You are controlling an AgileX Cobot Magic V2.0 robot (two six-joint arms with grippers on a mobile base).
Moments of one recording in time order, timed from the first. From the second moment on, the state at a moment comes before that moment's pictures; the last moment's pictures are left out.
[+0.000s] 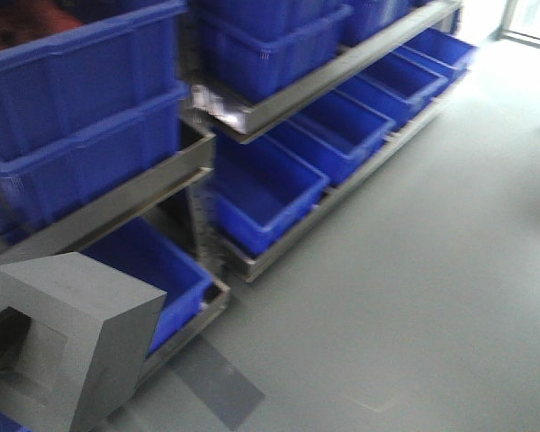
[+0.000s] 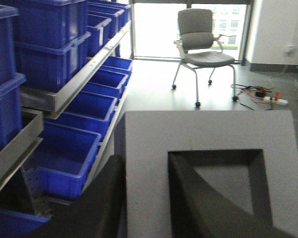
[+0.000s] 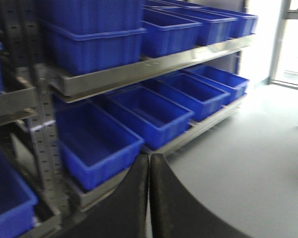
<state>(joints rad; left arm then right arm) -0.59 0.40 -0.38 0.05 0.20 -0.12 0.03 -0.01 0.03 -0.06 0.13 0.04</state>
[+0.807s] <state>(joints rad) -0.59 0.40 -0.38 0.05 0.20 -0.12 0.03 -0.01 0.03 -0.06 0.13 0.04</state>
